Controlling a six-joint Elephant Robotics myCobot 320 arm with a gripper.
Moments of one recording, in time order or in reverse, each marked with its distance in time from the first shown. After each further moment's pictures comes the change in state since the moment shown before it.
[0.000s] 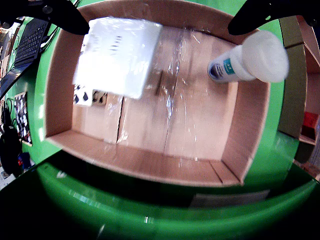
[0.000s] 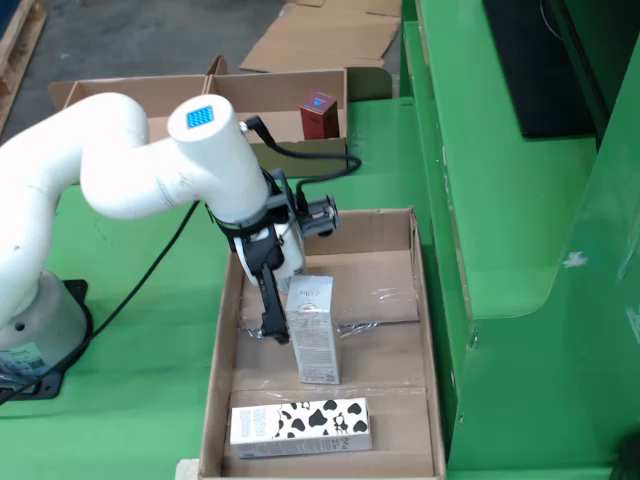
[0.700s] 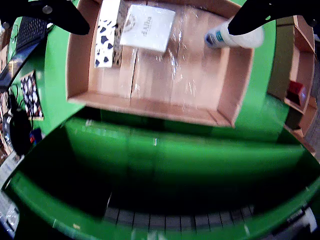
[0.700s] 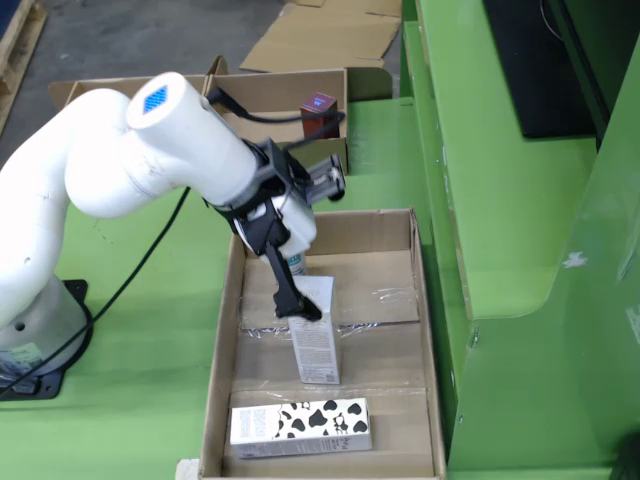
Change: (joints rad) arm -0.049 -0.124 0.328 0.015 0.020 -0.028
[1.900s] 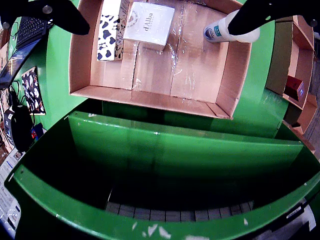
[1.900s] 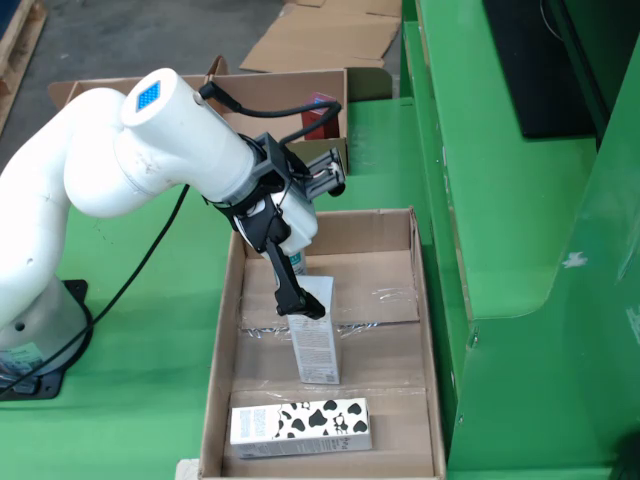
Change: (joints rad) arm 0.000 -0.011 0.057 0.021 0.002 -0.002
